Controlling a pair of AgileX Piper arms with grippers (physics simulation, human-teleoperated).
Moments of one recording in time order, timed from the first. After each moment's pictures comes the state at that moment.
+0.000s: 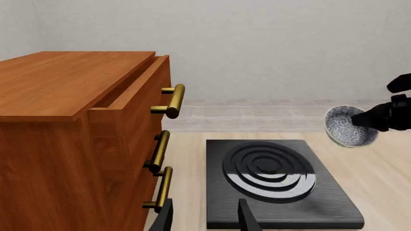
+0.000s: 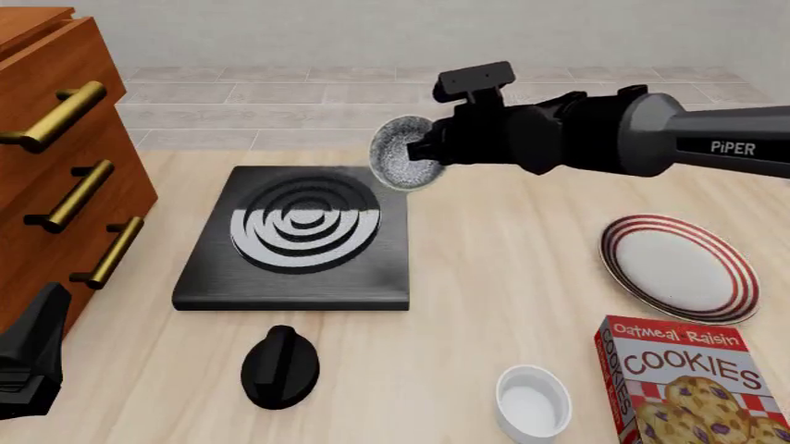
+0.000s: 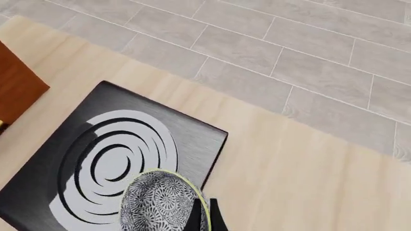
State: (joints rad) left arm 0.00 0.00 0.00 0.00 0.00; right arm 0.48 1.84 -1.30 0.08 0.05
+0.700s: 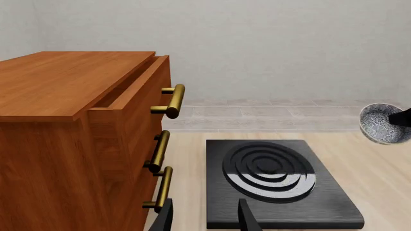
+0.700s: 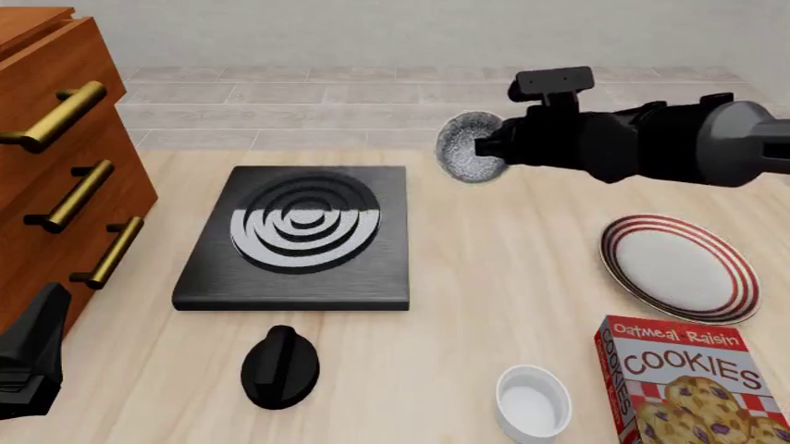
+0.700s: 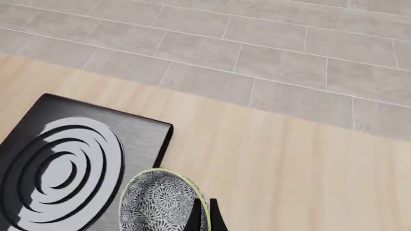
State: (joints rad) left arm 0.00 0.00 0.00 0.00 0.00; right arm 0.31 1.74 -1.14 -0.01 0.06
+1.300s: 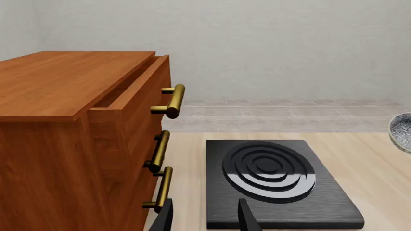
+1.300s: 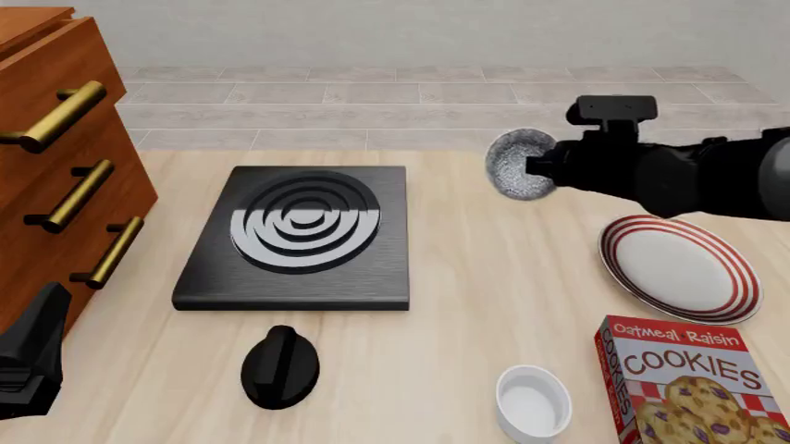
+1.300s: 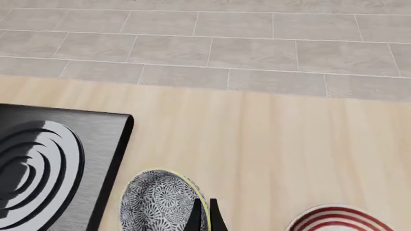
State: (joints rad) left arm 0.00 0.00 0.00 0.00 0.00; right arm 0.18 1.65 -0.94 -0.12 0.10
